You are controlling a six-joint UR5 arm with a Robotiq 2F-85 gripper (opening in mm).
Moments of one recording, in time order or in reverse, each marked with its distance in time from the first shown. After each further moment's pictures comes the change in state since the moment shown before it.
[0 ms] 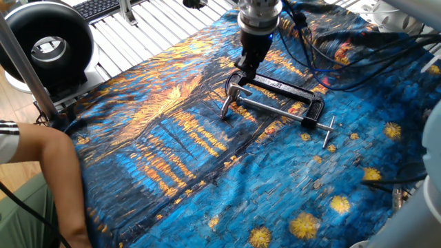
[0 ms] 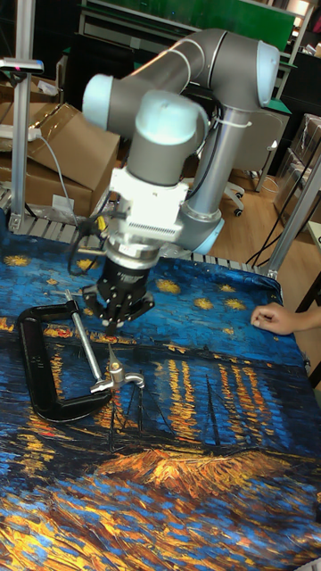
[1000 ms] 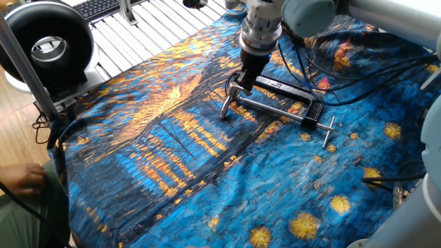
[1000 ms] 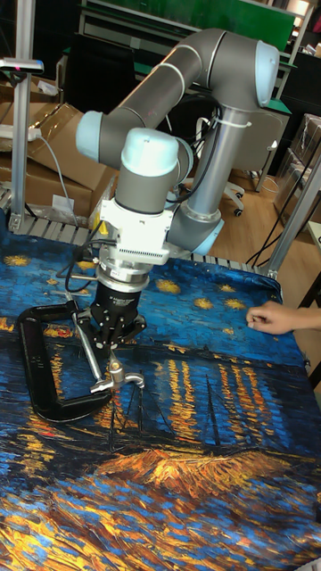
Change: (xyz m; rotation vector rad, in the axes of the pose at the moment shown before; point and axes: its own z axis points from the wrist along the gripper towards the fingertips) arm 0.000 0.007 0.045 -0.018 -0.063 -0.008
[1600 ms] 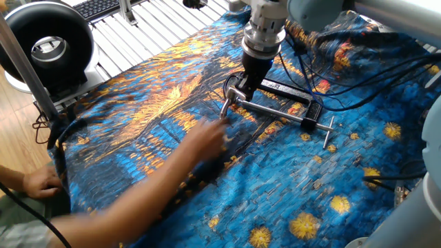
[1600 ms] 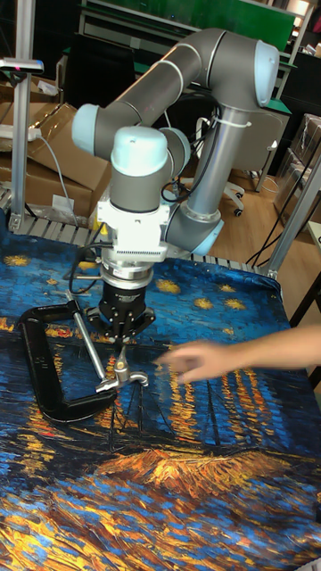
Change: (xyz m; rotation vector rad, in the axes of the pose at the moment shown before) arm 0.022 0.034 -0.006 -0.141 0.058 0.009
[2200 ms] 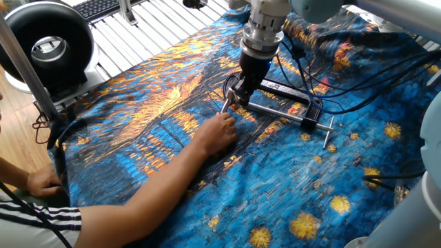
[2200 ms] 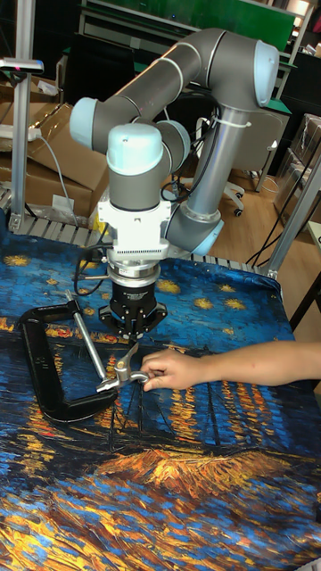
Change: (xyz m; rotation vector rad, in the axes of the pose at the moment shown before) arm -0.001 0.021 -0.004 -0.065 0.007 0.038
